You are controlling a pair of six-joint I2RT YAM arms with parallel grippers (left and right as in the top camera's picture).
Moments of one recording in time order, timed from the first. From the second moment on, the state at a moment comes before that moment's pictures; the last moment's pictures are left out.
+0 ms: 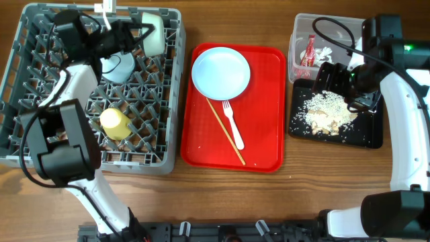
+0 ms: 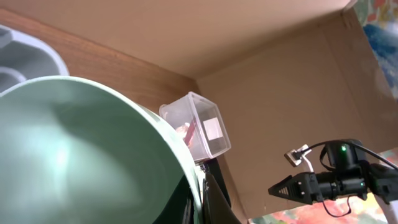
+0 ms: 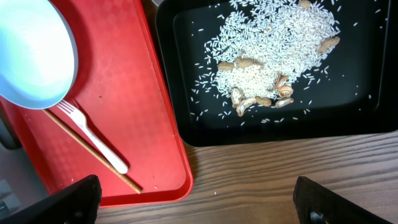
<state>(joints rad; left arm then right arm) 0.19 2.06 1.39 0.32 1.30 -0.76 -0.07 1.61 1.63 -1.42 -0.11 0.29</state>
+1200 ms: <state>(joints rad) 0.21 1.86 1.39 -0.30 1.07 -0.64 -0.07 1.61 1.63 -1.43 -0.11 0.29</state>
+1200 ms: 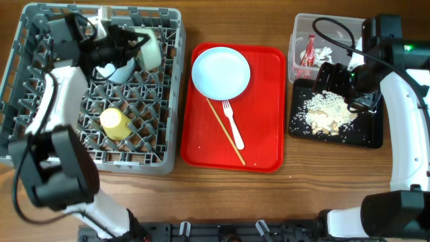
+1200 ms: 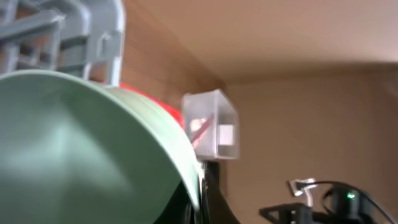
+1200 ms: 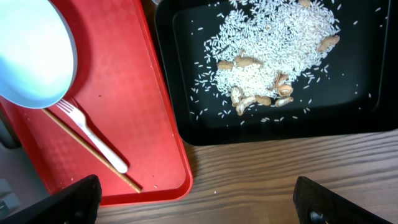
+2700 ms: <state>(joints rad) 0.35 1.95 1.39 -0.77 1.49 -0.05 -0.07 1.61 1.63 -1.43 -0.11 0.29</state>
